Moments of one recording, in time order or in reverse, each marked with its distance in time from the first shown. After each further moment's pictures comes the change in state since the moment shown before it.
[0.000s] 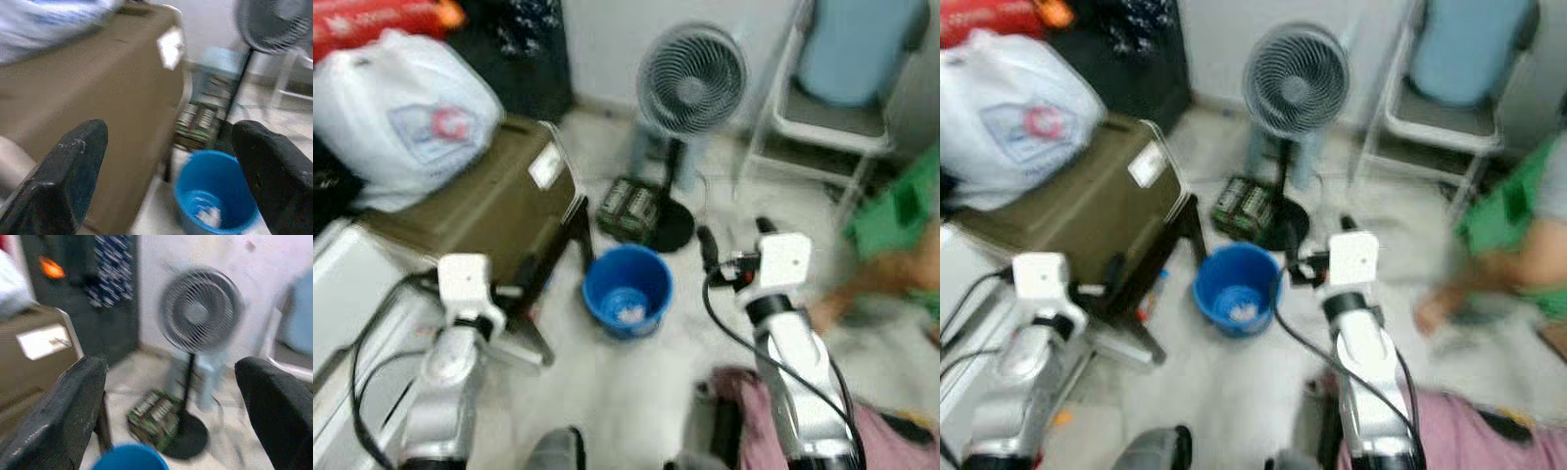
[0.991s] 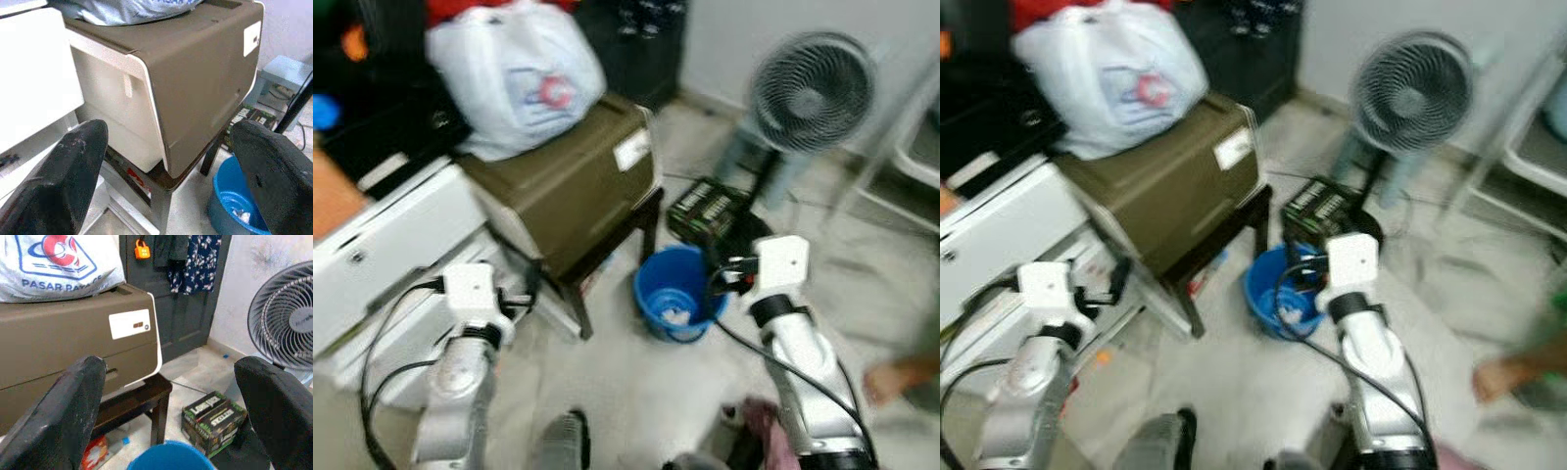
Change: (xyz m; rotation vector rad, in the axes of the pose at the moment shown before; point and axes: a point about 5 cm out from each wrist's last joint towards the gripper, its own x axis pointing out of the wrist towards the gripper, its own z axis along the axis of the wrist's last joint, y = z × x) left arm -0.009 -0.013 -0.001 -0.013 -0.003 -0.015; right arm 0.000 -0.005 -0.008 -0.020 0.036 0.032
